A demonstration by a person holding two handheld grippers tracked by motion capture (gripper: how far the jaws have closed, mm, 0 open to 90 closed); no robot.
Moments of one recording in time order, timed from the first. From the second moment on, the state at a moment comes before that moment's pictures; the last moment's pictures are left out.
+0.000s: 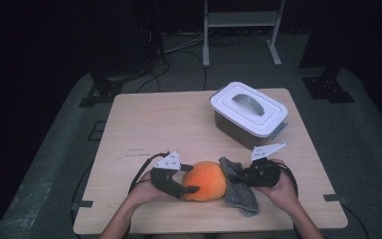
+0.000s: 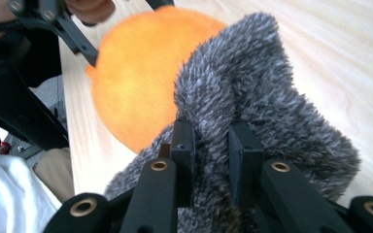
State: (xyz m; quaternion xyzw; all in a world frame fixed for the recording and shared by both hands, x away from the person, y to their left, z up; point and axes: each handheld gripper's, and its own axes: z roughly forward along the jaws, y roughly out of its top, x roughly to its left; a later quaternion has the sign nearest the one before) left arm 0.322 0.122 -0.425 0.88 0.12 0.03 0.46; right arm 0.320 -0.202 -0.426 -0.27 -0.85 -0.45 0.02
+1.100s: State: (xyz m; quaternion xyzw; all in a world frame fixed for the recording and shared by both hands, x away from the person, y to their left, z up) left arm 0.320 0.106 -0.414 0.85 0.14 0.06 0.50; right arm 0.301 -0.170 -0.396 -0.20 -0.85 -0.48 -0.02
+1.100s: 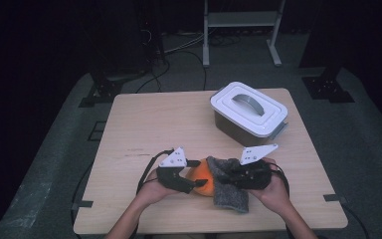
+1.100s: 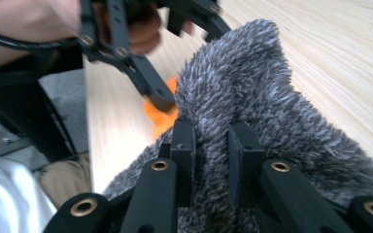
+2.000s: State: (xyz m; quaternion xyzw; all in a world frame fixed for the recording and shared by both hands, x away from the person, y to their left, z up) left arm 0.322 0.110 -0.417 0.87 0.13 0.05 0.47; right arm 0.307 -0.177 -0.406 -0.22 -0.85 -0.47 0.02
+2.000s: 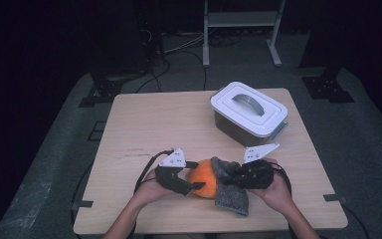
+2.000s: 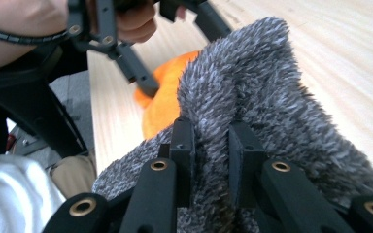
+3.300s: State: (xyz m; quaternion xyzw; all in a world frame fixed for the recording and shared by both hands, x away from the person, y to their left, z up) left arm 0.319 0.104 -0.423 0.88 0.12 0.02 0.46; right arm 0.303 -0.167 -0.409 -0.19 -0.86 -0.47 0.03
